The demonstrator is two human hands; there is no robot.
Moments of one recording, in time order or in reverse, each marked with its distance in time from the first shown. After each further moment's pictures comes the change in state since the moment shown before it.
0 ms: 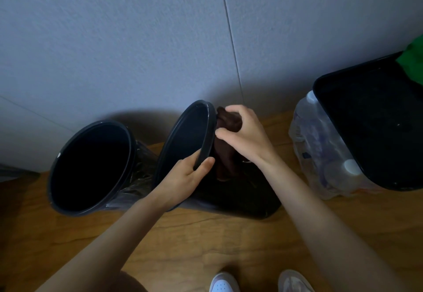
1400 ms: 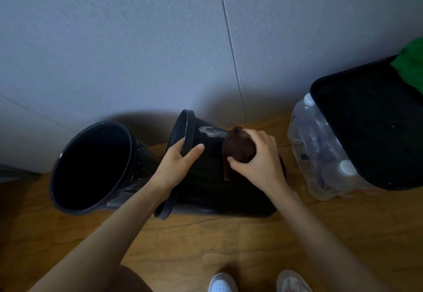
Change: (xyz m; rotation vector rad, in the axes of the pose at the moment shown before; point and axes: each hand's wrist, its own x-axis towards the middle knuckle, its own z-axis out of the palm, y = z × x) left_hand 0.011 0.003 -0.008 -0.097 0.253 -0.109; right_hand -0.033 0.053 0.000 -0.253 0.170 -0.135
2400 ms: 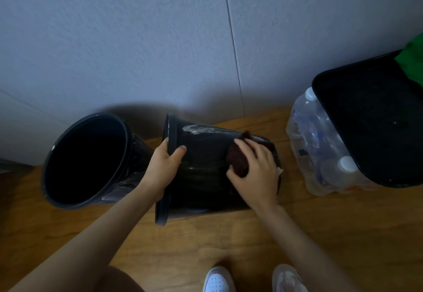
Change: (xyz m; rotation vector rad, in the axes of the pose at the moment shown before) left_hand 0.000 -0.016 -0.007 -0.081 0.154 -0.137; right_hand -0.035 0.017 0.028 -0.179 0.086 -0.006
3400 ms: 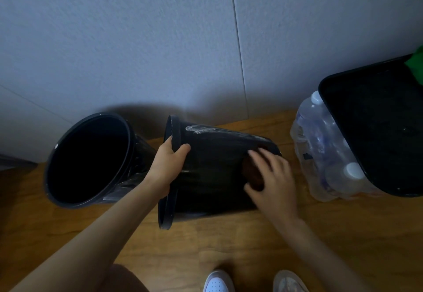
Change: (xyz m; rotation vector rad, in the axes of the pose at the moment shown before) left_hand 0.005 0.013 0.006 0.007 0.010 -0.073; right_hand -0.011 0.029 -0.012 -0.118 -0.104 -0.051
